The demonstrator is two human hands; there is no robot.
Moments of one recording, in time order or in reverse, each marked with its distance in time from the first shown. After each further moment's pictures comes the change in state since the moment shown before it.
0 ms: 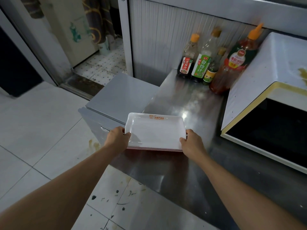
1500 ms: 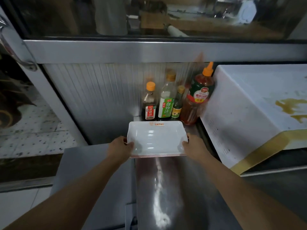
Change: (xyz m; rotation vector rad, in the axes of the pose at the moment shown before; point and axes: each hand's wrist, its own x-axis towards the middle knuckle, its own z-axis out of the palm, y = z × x) left_hand 0.250 0.180 -0.014 0.093 -0.279 0.467; right_hand 0.169 -0.061 -0.073 0.146 0.320 0.407
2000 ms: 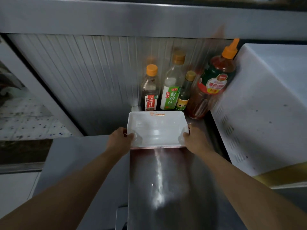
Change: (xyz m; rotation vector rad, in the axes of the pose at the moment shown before) left_hand 0.051 -0.003 0.046 -0.064 0.010 -0.072; right_hand 0.068 0.017 0.035 -0.064 0.007 -0.018
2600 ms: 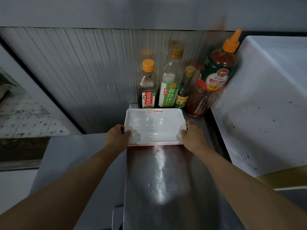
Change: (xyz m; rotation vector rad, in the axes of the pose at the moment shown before) left_hand 0.012 -0.003 0.009 -0.004 0.019 -0.030; right_hand 0.012 0.005 0.008 0.010 0.012 -0.041
